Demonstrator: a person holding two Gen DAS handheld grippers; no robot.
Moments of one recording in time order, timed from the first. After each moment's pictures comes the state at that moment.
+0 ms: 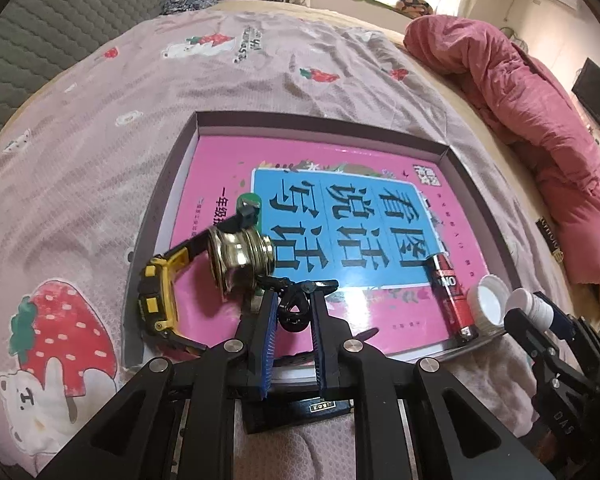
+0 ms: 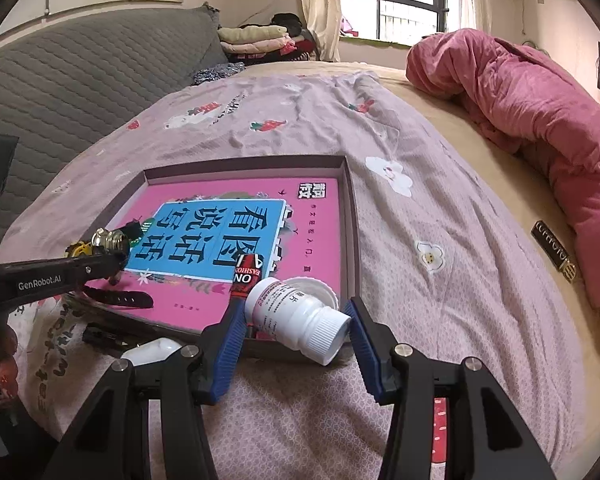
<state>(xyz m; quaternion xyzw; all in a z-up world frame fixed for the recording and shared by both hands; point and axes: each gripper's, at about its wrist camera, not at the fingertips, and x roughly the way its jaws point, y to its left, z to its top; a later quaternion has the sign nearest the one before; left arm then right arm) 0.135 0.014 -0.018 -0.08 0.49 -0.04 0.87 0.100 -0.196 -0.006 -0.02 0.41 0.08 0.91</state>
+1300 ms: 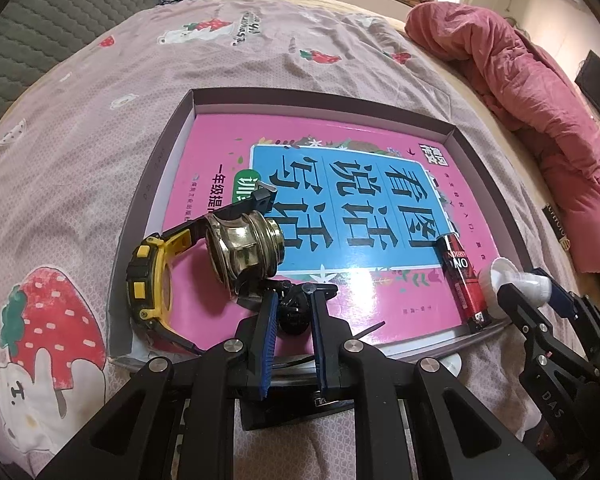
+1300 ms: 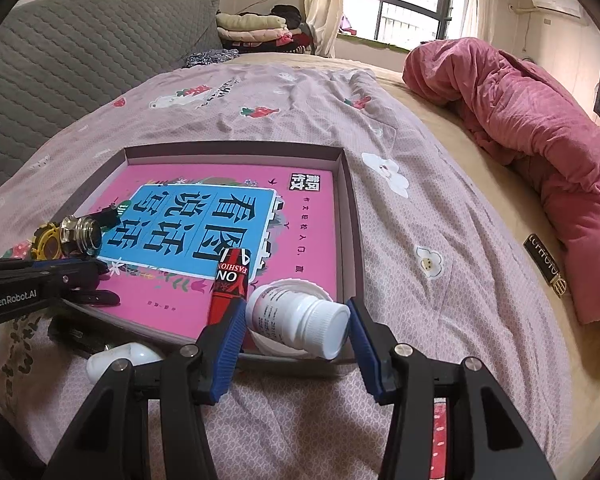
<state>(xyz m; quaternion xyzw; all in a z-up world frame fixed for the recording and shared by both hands) 0.133 0.012 -0.032 -0.08 0.51 -0.04 0.86 0.108 -0.178 -0.019 -0.07 0.41 0.05 0.91</state>
